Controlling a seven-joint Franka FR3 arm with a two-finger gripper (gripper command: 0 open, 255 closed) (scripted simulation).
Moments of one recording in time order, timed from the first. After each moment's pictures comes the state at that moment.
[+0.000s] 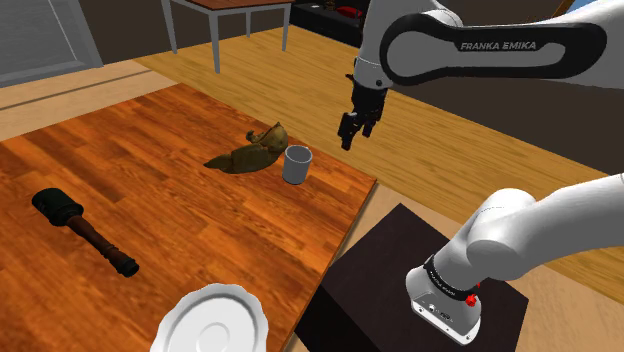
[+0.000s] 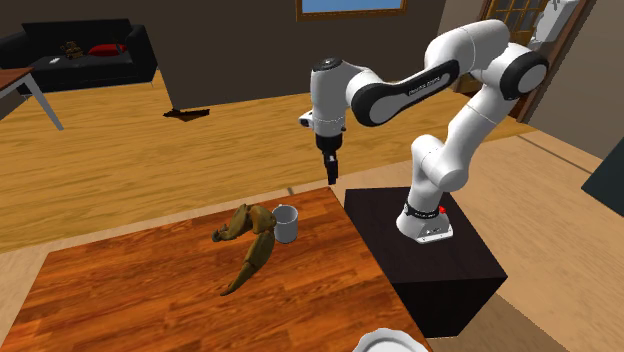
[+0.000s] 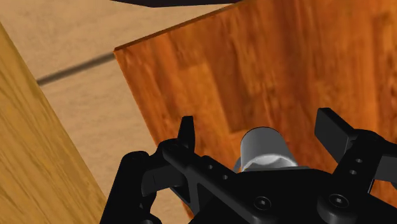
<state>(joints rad) 0.06 -0.49 0.11 -2.36 0.01 1.80 0.11</state>
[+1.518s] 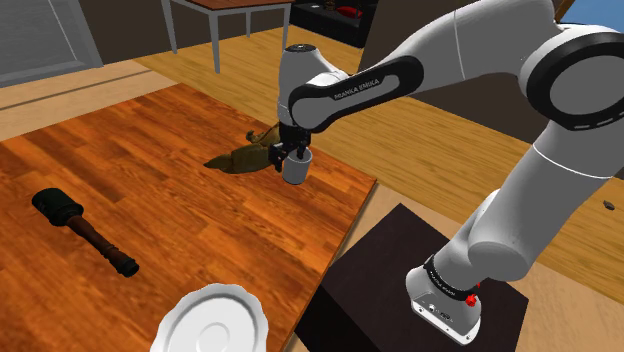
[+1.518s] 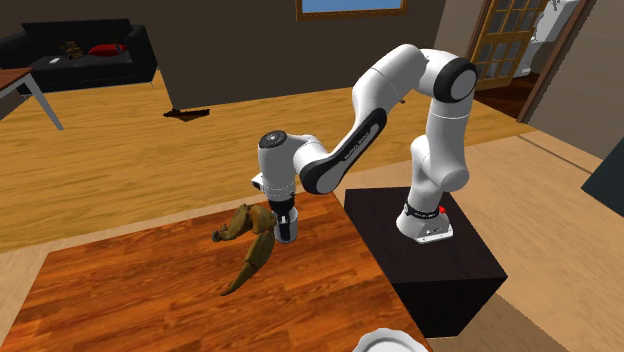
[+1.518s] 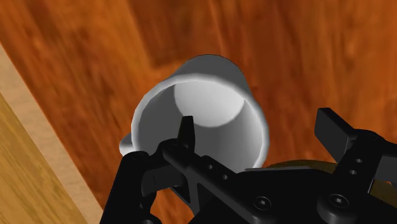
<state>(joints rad) 0.09 0.11 0.19 -2.13 -0.06 2.21 0.24</state>
